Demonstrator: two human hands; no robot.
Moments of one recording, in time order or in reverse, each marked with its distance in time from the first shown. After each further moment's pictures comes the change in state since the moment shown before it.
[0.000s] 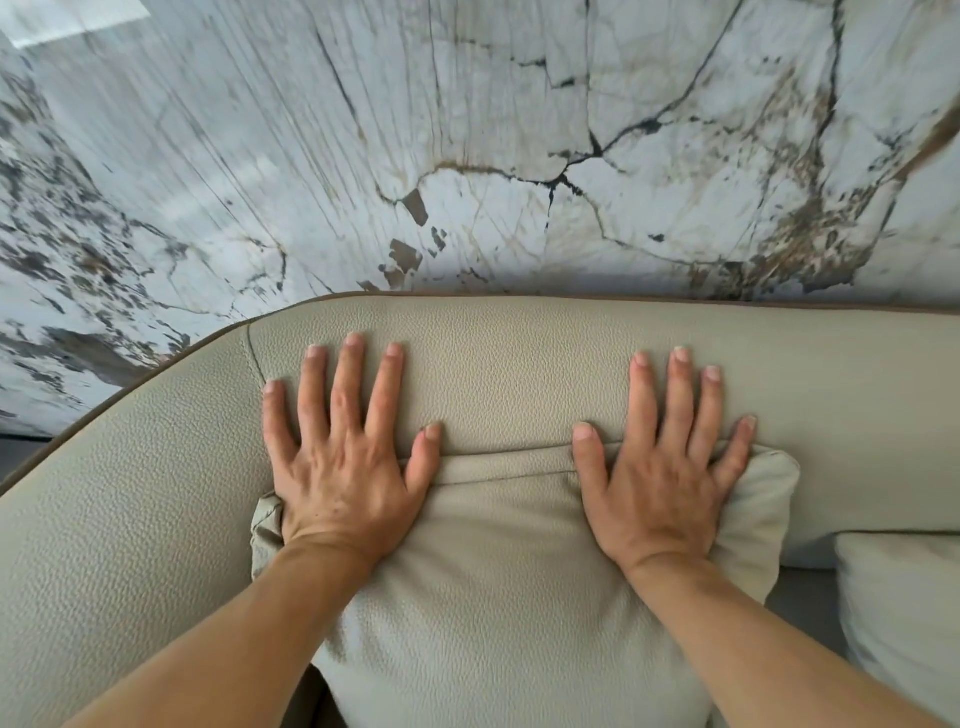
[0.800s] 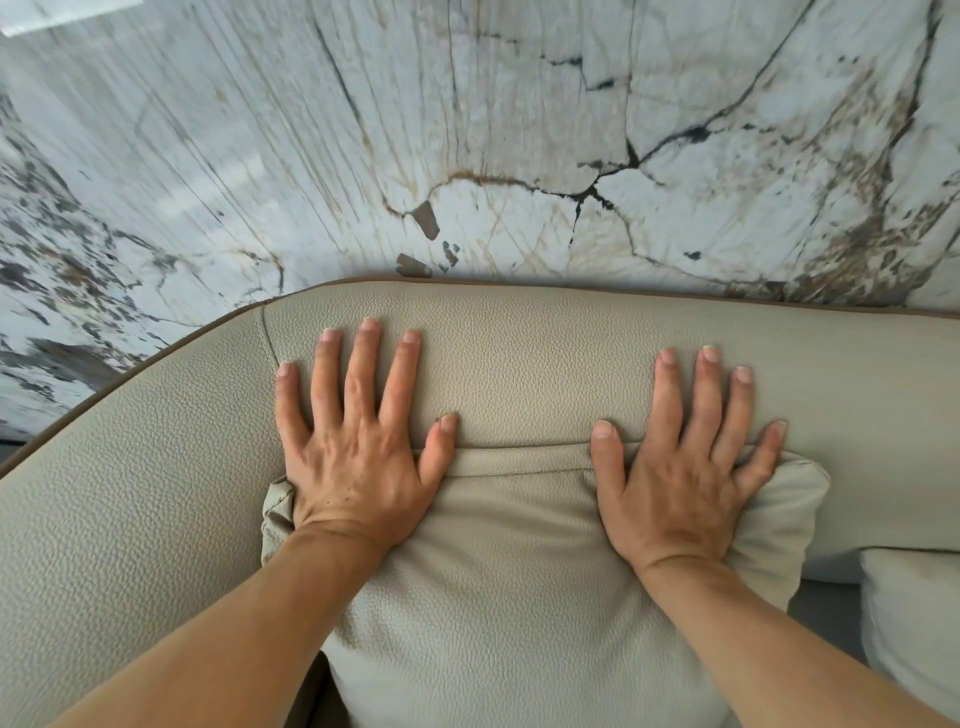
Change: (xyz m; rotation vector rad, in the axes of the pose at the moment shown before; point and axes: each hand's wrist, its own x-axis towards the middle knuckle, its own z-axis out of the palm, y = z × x) left_hand 0.041 -0.003 0.020 0.002 -0.012 0.036; right_hand 0.029 -0.009 0.024 0.004 0.041 0.037
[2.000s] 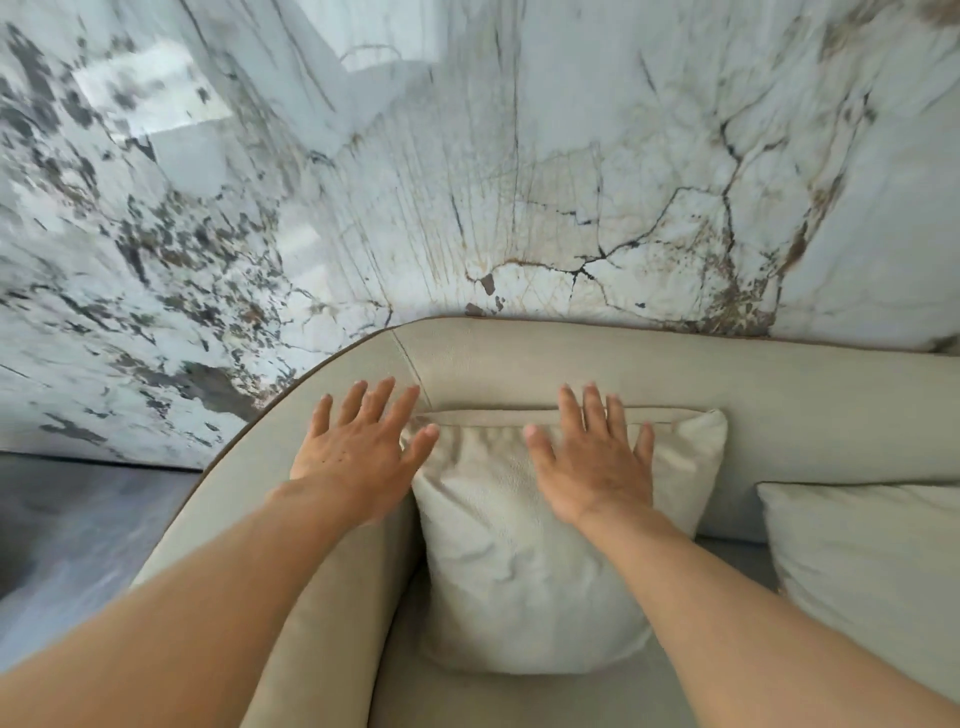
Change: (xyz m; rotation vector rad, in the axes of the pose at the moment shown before) left_hand -0.057 -0.085 -0.151 -0.010 -0.524 0.051; right_hand -0.054 -0.098 -0.159 -0.015 -0.651 -0.037
